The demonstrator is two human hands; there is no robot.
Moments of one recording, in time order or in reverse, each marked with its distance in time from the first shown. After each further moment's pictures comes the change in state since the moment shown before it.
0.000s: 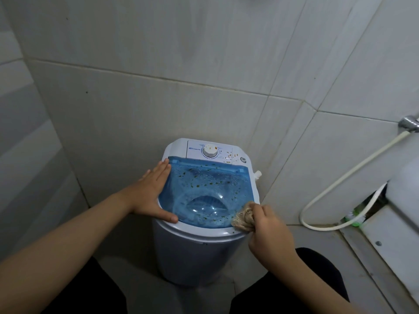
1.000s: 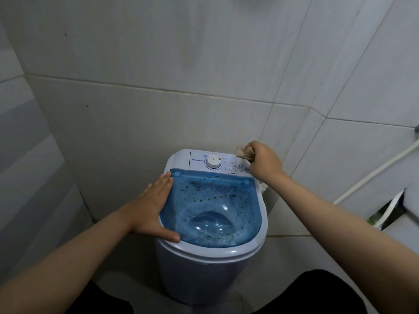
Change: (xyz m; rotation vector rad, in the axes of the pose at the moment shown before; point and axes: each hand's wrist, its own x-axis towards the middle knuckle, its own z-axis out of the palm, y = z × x) left_hand 0.002 -0.003 0.003 -0.017 0.005 0.009; right_hand 0.189 0.000 -0.044 0.253 0.199 -0.091
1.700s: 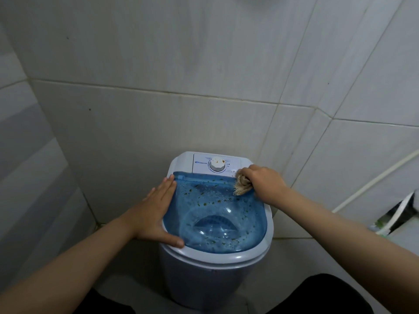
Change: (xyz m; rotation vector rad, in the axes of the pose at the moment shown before) left_hand 0.001 -0.001 0.001 -0.010 0.014 0.007; right_hand -0.015 0.023 0.025 -0.487 -0.237 -0.363
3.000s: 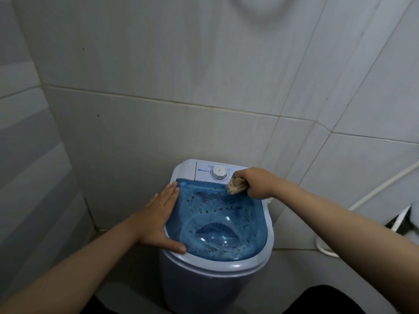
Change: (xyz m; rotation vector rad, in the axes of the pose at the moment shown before) left_hand -0.002 0.002 -0.001 0.014 0.014 -0.005; right_hand 0.017 -0.019 -0.045 0.213 -0.198 -0.042
